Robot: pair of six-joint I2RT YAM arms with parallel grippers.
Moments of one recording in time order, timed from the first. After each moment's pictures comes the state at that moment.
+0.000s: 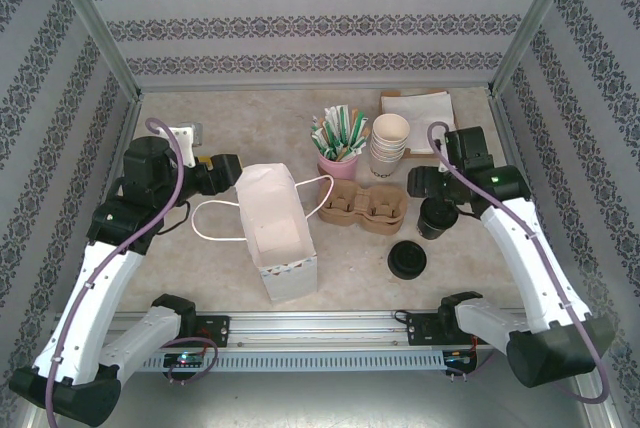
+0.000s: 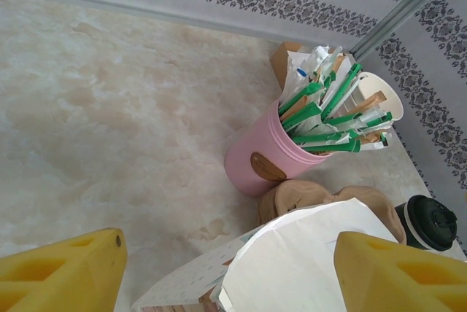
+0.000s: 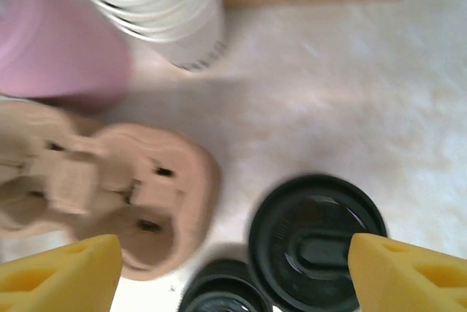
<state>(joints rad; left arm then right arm) -0.22 0.87 1.10 -0.71 0.25 -0.37 0.22 1.07 1.15 -1.02 -0.02 0.21</state>
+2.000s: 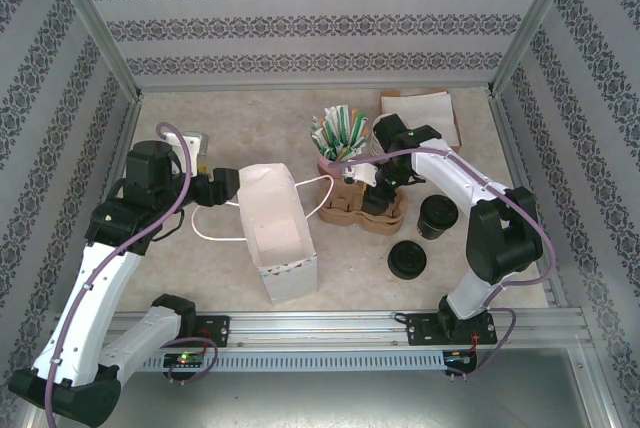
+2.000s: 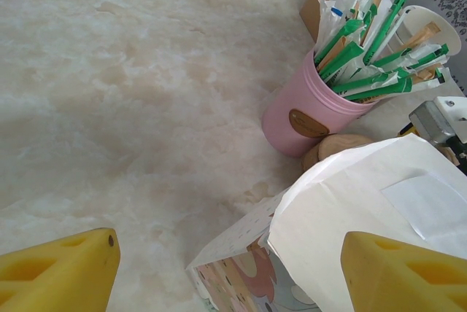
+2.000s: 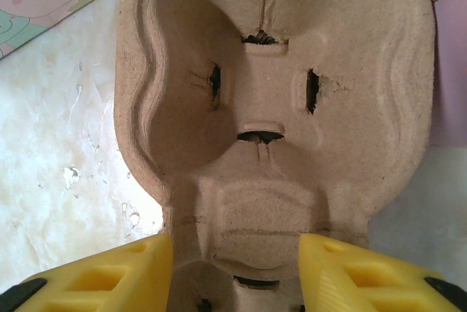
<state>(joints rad) -0.22 0.87 1.10 -0.83 0.21 -0.19 0.37 1.68 1.31 -1.05 -0.42 -0.94</state>
